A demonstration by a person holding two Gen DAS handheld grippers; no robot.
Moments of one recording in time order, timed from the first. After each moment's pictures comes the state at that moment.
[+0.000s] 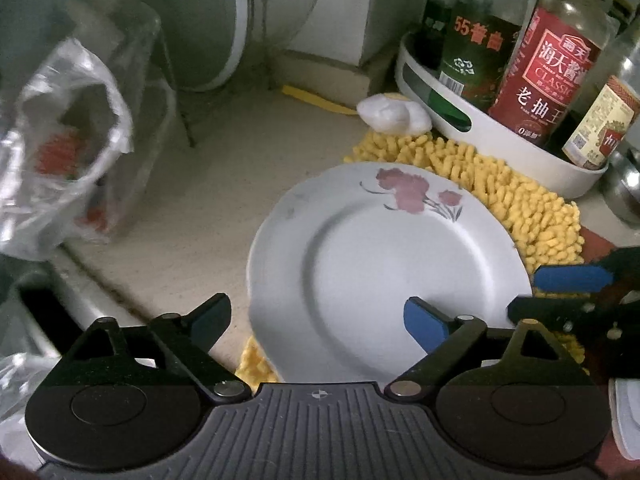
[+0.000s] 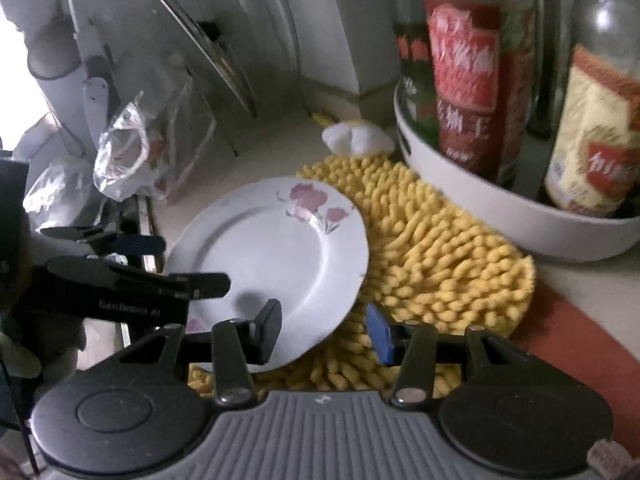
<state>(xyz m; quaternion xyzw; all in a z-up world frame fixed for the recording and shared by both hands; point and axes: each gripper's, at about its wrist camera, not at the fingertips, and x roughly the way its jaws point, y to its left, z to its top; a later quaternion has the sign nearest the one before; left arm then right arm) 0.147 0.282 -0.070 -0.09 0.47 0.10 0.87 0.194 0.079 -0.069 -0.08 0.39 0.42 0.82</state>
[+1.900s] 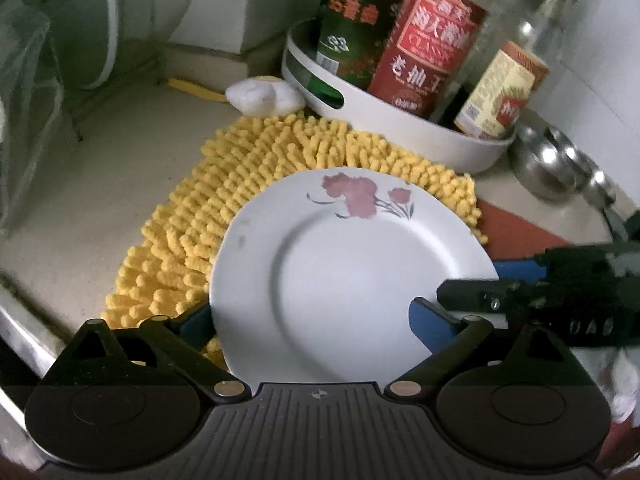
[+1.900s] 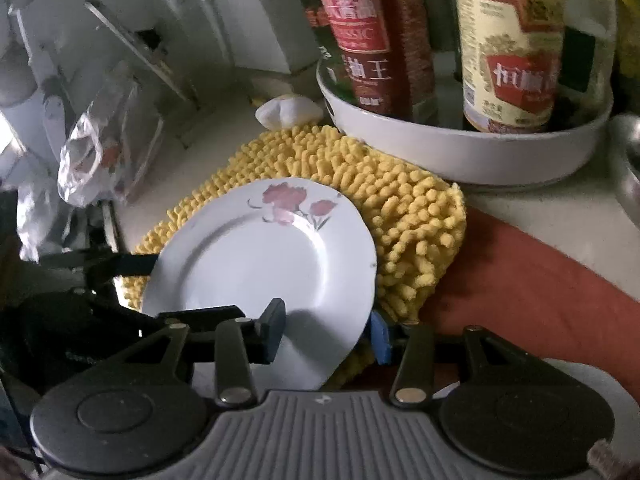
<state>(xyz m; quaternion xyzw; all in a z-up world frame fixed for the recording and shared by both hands) 0.144 0.228 -0.073 -0.12 0.46 0.00 0.88 0.200 0.032 -0.080 -0.03 0.42 0.36 0.83</state>
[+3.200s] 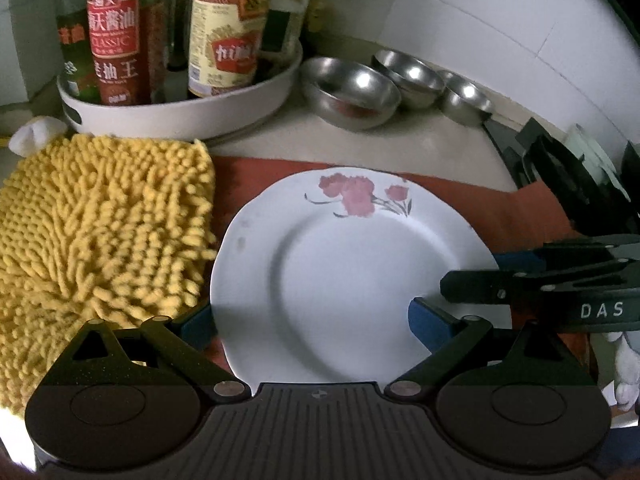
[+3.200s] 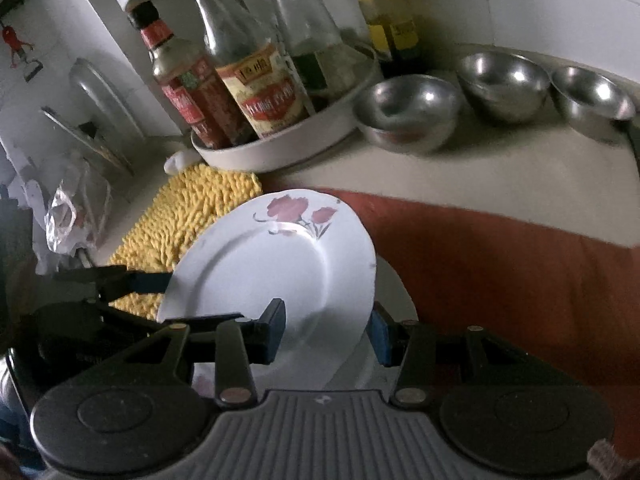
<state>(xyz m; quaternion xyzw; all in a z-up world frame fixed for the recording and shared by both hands) 0.143 0.060 -0.055 -0.04 0.48 -0.14 0.86 0.143 -0.157 -0.054 0.06 0.41 0.26 0.87</state>
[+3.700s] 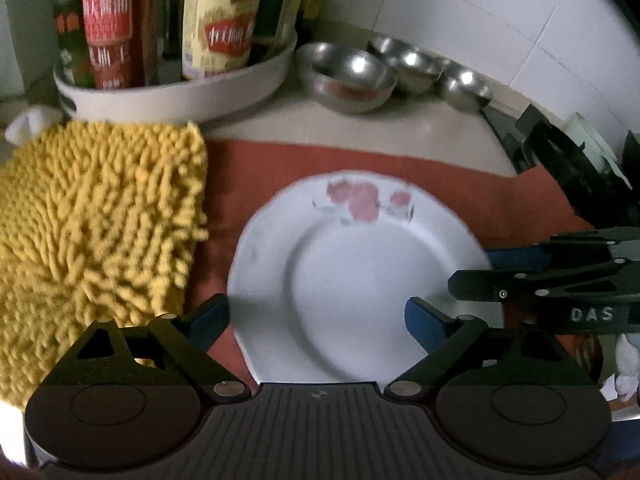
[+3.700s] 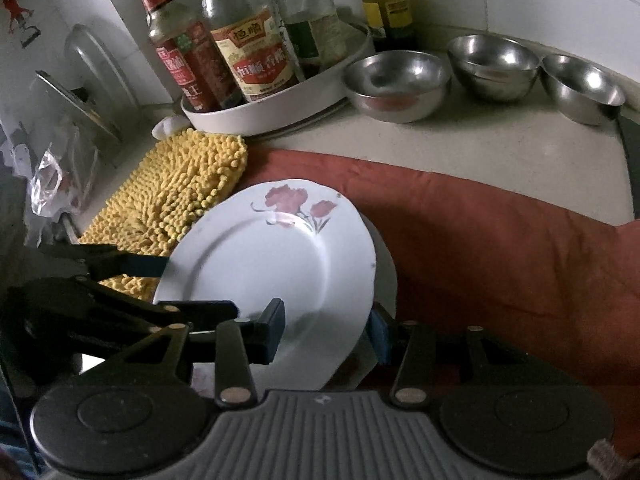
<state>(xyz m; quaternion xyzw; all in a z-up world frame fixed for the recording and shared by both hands) 0.137 0.056 -0.061 -0.04 0.48 -0.14 0.87 0.130 -0.160 -0.068 0.03 0.43 0.25 0.87</state>
